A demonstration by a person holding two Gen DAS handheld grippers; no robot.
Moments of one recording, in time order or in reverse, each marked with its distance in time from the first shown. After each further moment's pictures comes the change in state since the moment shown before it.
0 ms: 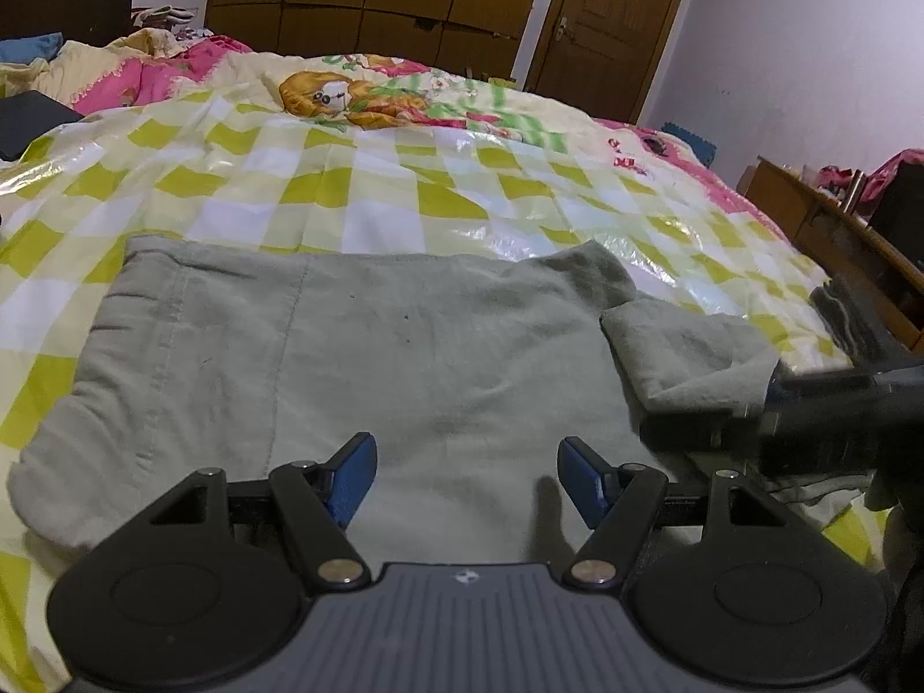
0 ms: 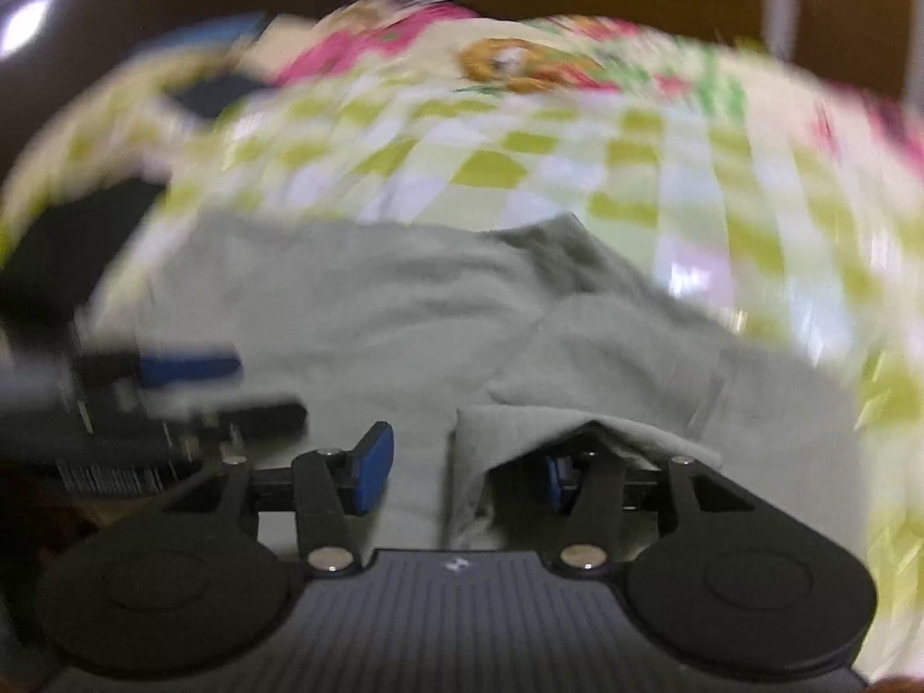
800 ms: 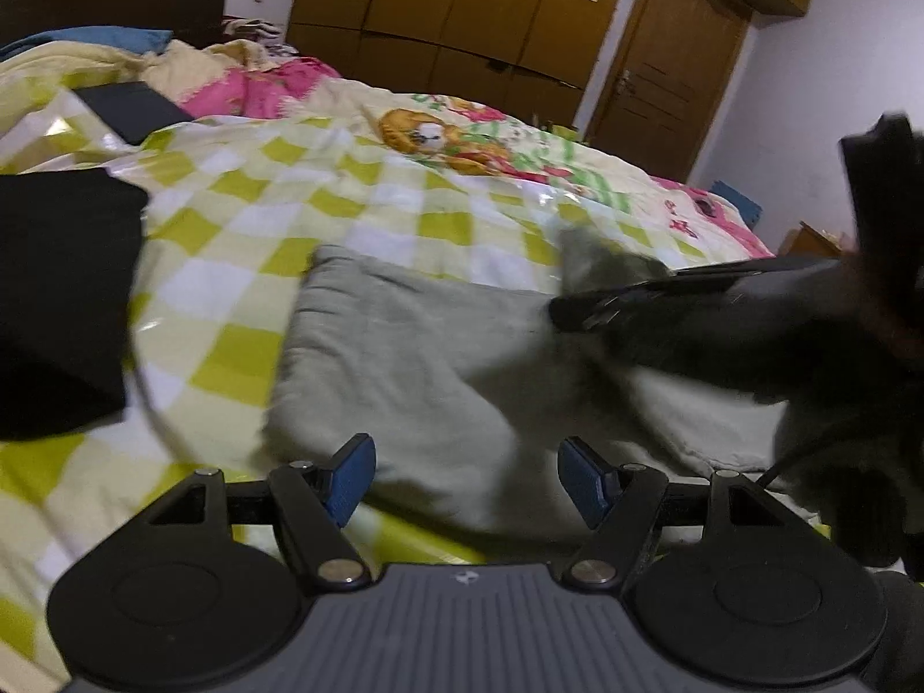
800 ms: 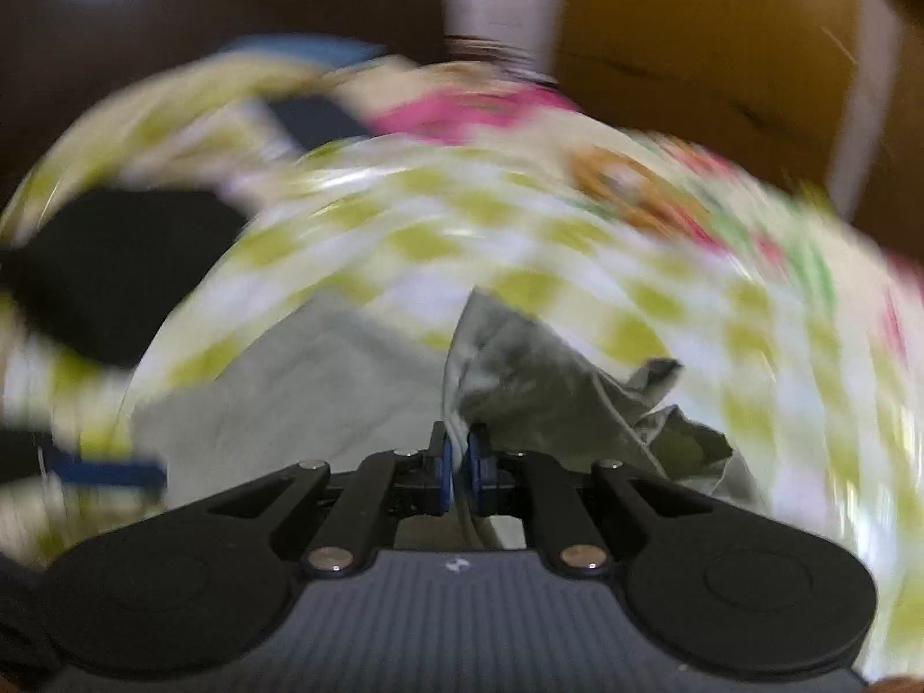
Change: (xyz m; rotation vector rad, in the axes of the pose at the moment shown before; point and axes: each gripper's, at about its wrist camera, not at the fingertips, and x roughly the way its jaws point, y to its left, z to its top) left arm -0.088 0.053 -0.023 -0.113 -0.081 0.087; right arm 0.043 0.159 0.023 -0.608 -0.098 -0.041
